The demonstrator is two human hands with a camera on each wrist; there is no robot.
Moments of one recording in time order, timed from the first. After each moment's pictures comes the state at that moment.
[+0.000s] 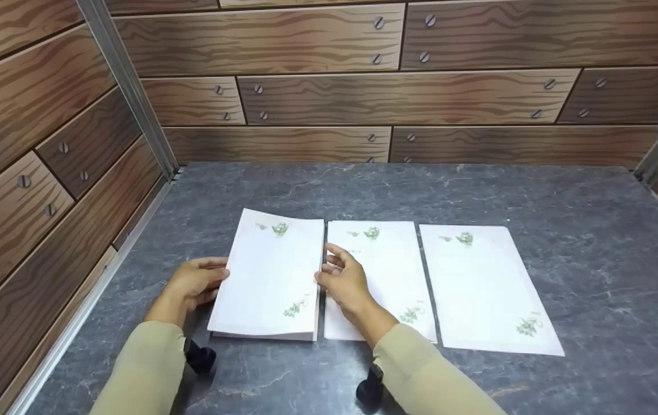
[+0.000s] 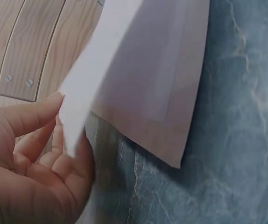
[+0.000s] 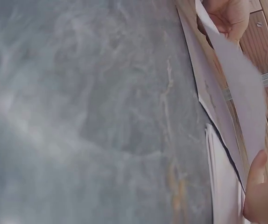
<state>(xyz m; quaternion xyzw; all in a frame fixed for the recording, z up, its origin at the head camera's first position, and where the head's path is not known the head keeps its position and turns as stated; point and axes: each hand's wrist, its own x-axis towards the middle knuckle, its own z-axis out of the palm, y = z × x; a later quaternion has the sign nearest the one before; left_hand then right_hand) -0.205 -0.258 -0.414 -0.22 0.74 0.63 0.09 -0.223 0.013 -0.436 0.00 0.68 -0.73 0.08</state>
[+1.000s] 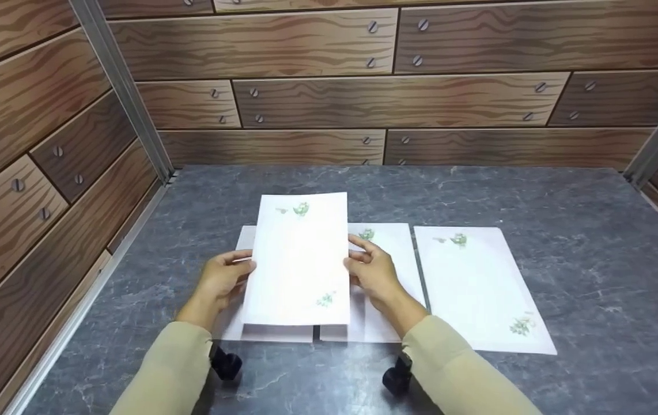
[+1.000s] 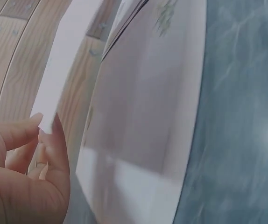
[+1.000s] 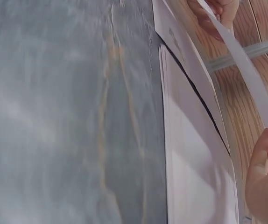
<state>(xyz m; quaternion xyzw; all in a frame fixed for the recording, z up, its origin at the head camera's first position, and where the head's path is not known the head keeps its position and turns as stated) -0.213 -0.201 -0.415 -0.19 0.71 0.68 0.02 -0.235 0.062 -0.421 0.02 0.67 -0.74 0.07</state>
